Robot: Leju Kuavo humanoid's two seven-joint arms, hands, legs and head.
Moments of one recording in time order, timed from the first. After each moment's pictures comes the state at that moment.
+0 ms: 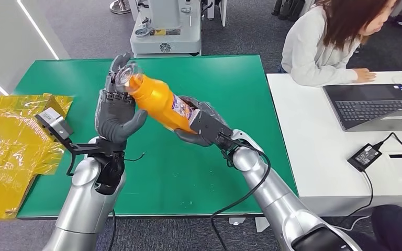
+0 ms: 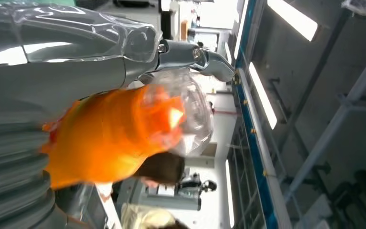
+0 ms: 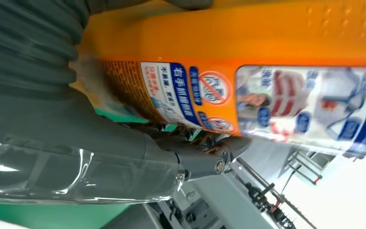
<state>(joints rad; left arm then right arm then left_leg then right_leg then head) -0.48 -0.13 -0.42 -1.29 0.26 -0.17 -0.37 -0.68 0.14 0.50 -0.93 0.31 0.19 -0.51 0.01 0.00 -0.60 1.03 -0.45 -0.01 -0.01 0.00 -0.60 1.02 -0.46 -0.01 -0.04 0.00</state>
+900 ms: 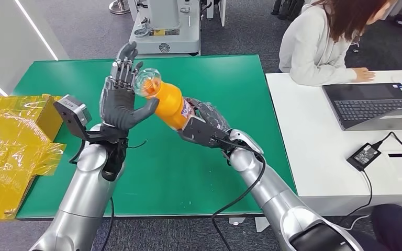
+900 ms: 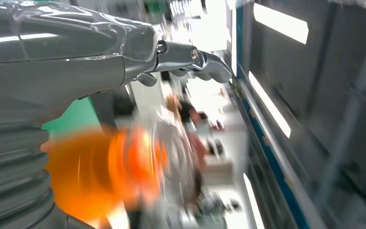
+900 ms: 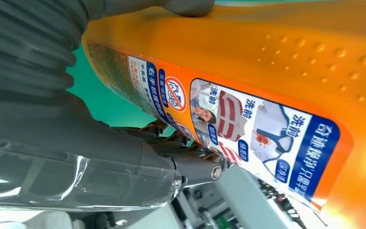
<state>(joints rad) -0.59 -0.13 -0.41 -1.17 0.08 -0.08 -0.41 -0.70 0.16 0.50 -0.86 0.47 0.10 -0.54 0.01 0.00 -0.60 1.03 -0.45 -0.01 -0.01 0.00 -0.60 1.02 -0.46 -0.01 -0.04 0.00</state>
